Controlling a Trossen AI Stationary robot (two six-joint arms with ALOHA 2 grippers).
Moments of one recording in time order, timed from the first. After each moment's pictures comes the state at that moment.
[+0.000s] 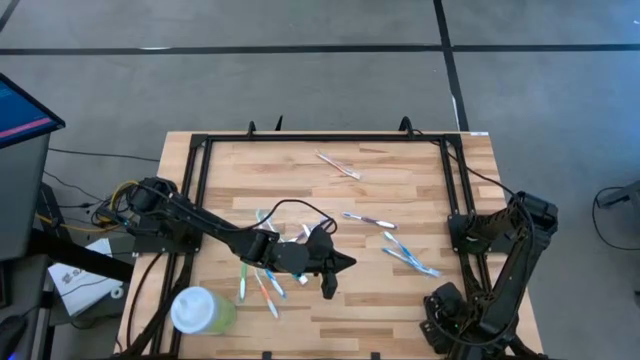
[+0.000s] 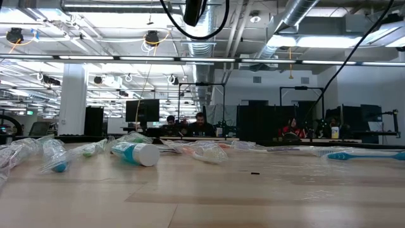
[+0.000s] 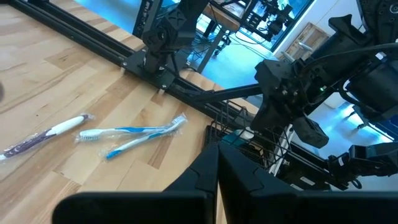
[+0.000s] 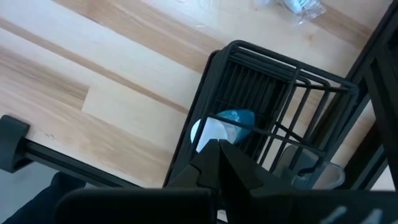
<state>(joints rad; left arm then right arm) -0.38 1.76 1.24 0.23 -0.44 -0.64 1.12 1.72 1.36 -1.28 0.10 2.23</state>
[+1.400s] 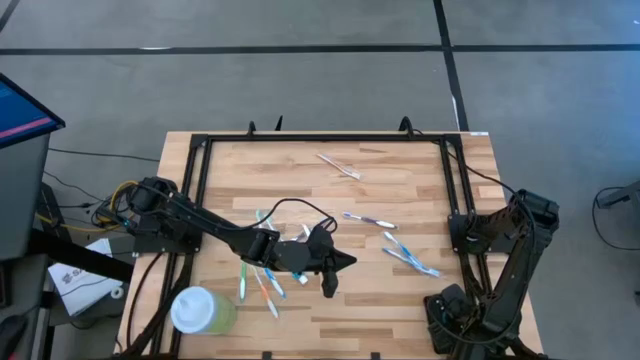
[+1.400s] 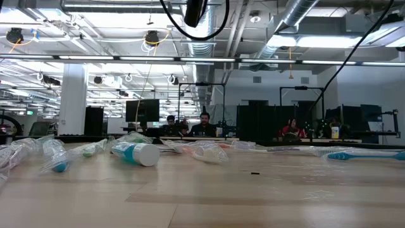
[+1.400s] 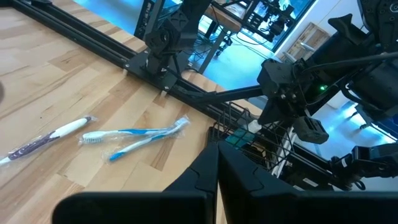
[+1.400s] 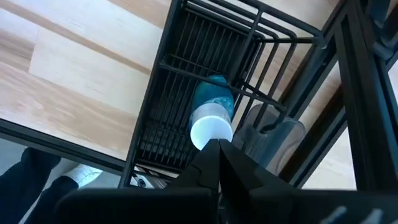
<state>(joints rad) -0.37 1.76 1.24 0.23 -0.44 -0.63 1.13 1.72 1.33 -1.27 -0.06 2.22</state>
